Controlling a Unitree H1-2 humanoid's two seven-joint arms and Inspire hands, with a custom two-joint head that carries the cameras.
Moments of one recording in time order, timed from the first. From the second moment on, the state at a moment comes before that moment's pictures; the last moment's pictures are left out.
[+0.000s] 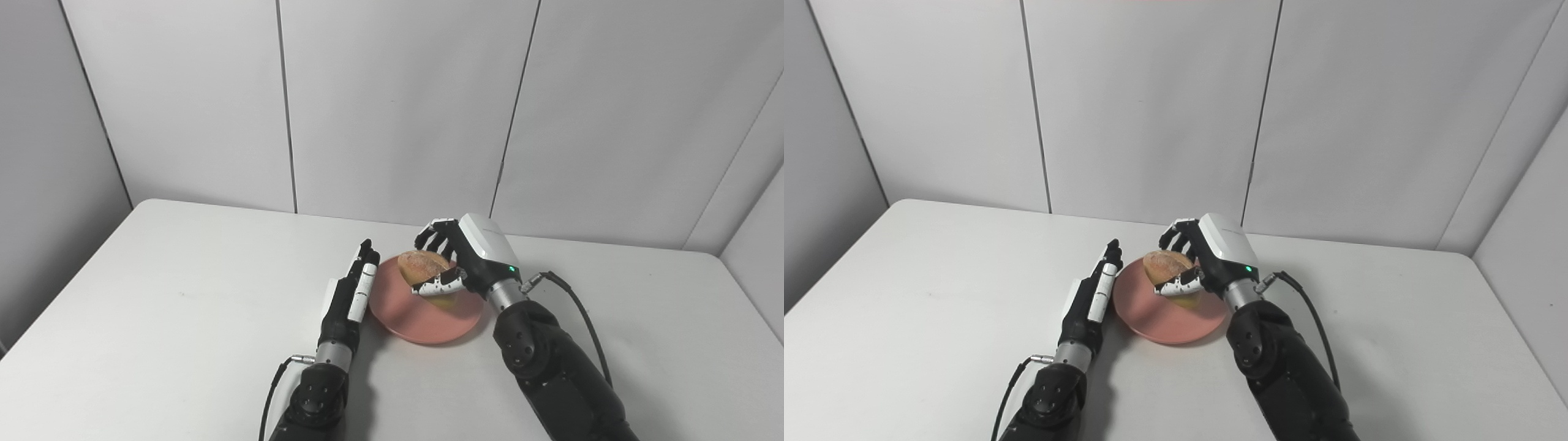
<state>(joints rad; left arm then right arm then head) -0.56 -0.07 -0.02 0.64 0.02 -0.21 0.09 -0.76 -0.13 0.37 0.49 -0.66 0.05 -0.06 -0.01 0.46</state>
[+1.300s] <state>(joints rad) -0.56 -0.07 -0.01 0.64 0.02 -0.21 0.08 -0.78 -0.15 0.44 0.59 -0.70 -0.01 -0.05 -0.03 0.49</state>
